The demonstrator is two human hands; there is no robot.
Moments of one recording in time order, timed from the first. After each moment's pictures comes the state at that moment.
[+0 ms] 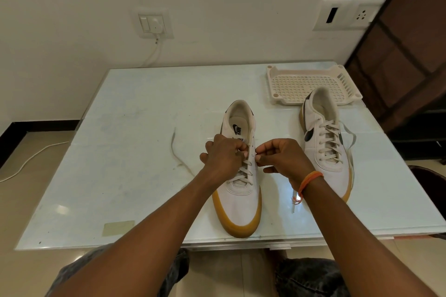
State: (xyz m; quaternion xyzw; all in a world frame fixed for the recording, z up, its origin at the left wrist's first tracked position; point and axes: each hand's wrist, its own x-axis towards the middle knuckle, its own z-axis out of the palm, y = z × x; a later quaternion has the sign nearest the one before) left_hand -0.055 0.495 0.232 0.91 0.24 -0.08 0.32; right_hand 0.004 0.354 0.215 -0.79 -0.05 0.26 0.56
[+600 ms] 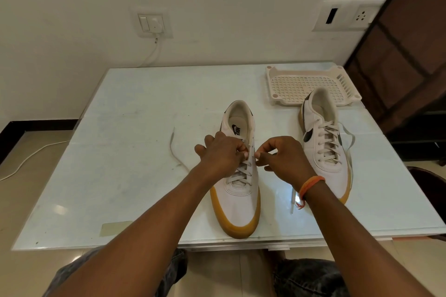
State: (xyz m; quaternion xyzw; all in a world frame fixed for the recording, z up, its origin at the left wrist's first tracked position) left_hand -0.052 0.502 0.239 0.94 0.20 -0.11 0.25; right_hand -0.001 0.355 0.224 -0.87 -0.14 0.16 0.45
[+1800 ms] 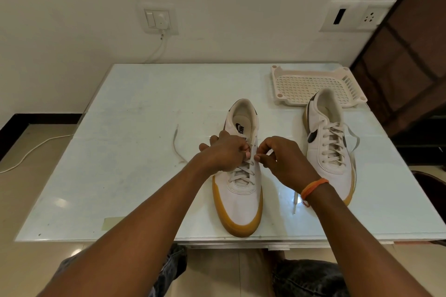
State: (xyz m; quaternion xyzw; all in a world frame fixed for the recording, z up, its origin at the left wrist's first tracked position) left_hand -0.050 0.512 0.246 0.93 0.15 -0.19 0.28; right_hand 0.003 0.356 0.213 -0.90 -0.28 0.12 0.31
